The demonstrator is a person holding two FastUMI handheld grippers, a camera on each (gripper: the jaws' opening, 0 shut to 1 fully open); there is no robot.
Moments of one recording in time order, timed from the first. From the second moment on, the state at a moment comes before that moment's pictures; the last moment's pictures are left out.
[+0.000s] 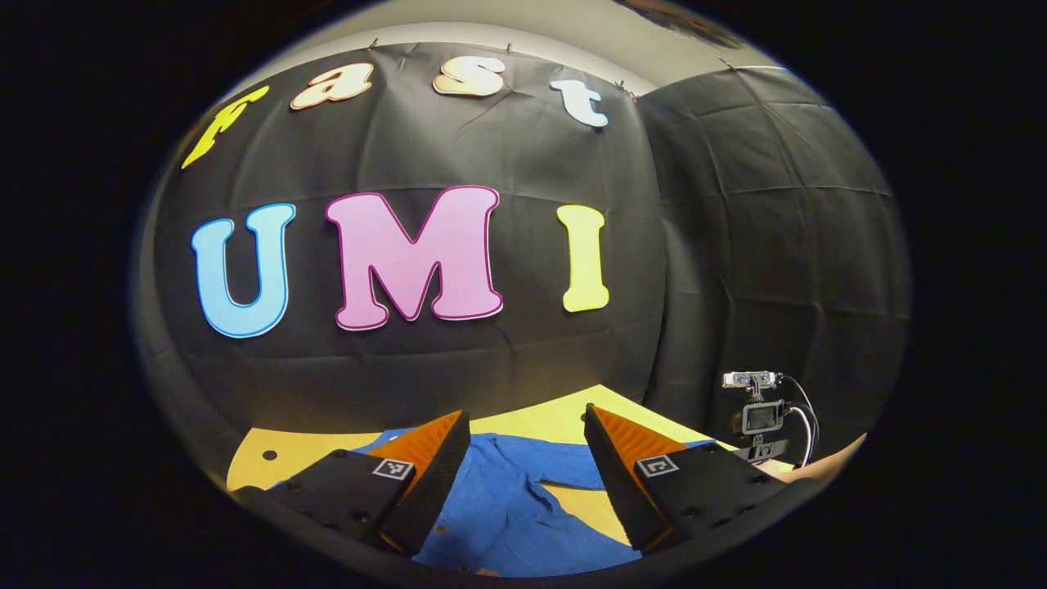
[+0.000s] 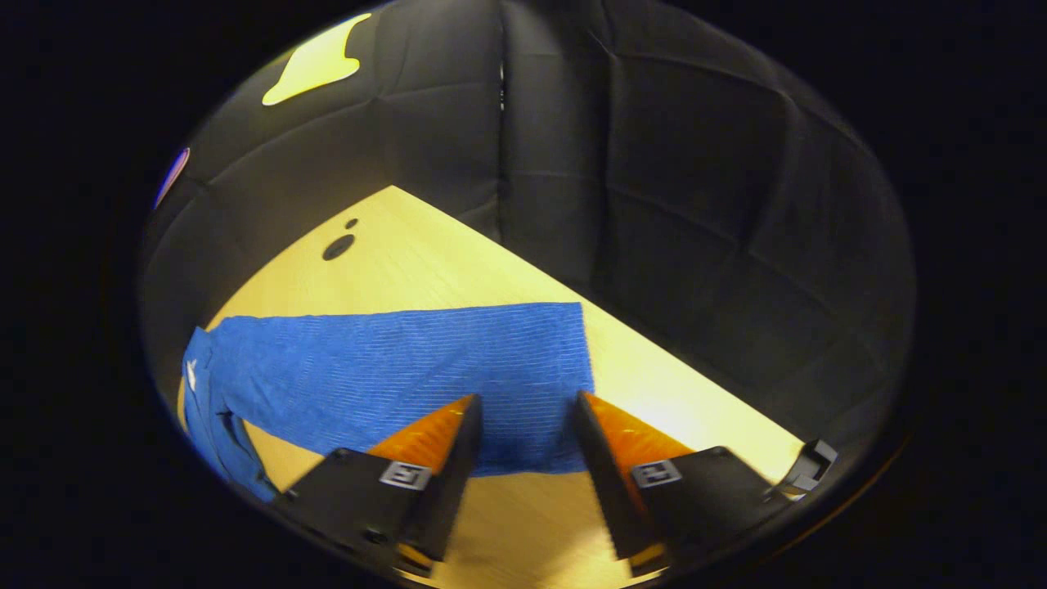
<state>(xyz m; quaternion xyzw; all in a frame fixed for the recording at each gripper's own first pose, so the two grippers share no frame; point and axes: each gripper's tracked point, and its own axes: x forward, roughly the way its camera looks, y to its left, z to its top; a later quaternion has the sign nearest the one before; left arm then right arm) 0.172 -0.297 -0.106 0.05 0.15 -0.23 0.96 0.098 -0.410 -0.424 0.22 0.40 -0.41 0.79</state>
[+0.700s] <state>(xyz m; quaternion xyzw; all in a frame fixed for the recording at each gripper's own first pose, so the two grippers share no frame) 0.136 -0.253 -0.101 0.05 0.16 -0.20 0.97 0.089 -0.411 -0.420 0.31 0.36 -0.39 0.79</state>
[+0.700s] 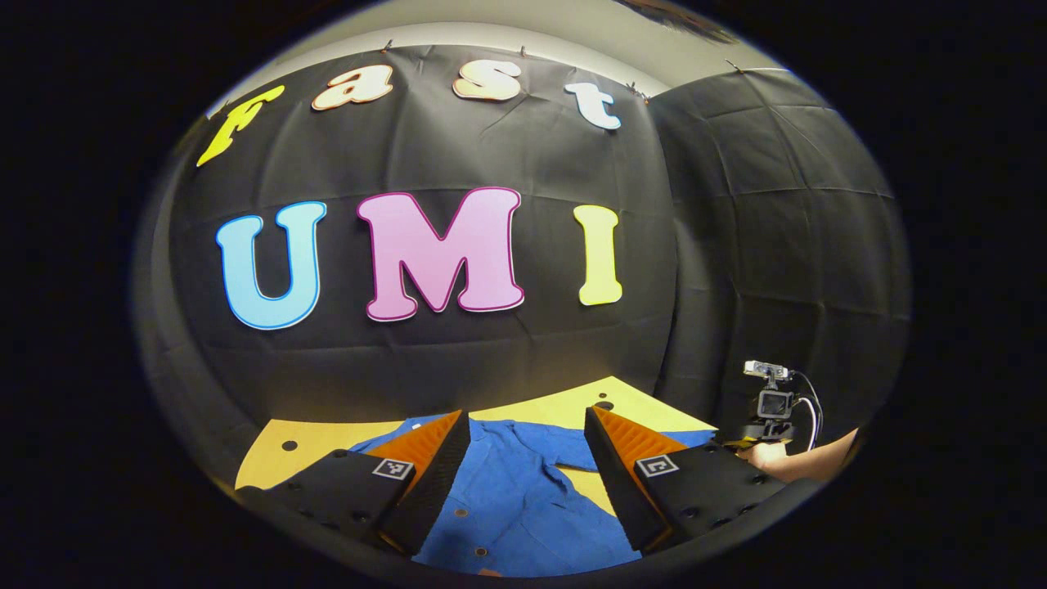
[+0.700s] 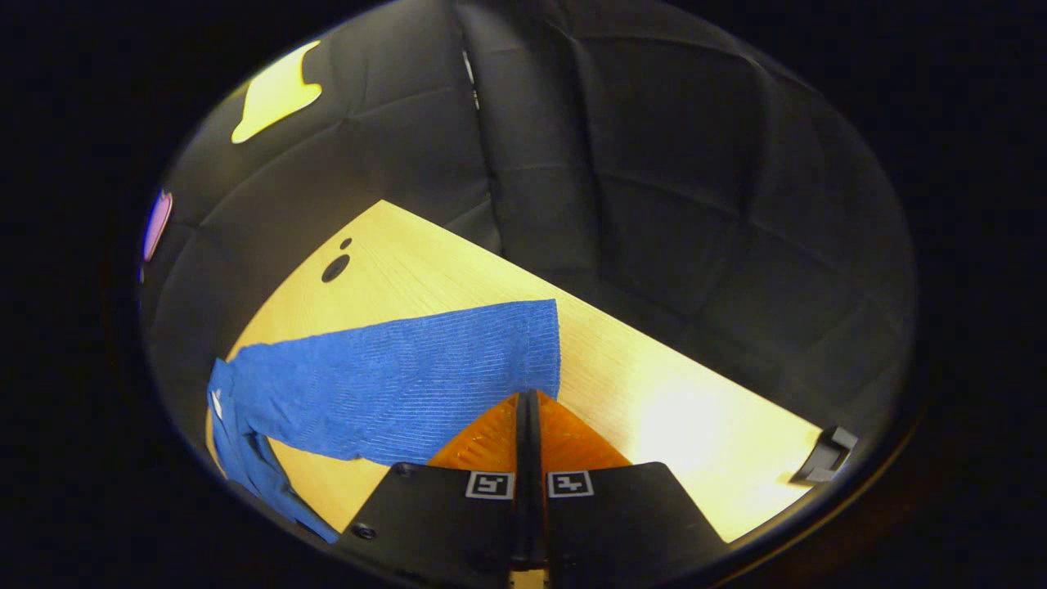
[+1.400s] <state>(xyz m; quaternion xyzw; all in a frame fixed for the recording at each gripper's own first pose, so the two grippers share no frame) 0.116 -0.242 -0.091 0.05 0.15 -0.20 0.97 0.145 -0.369 -0.321 0.28 0.29 -0.32 0.86</state>
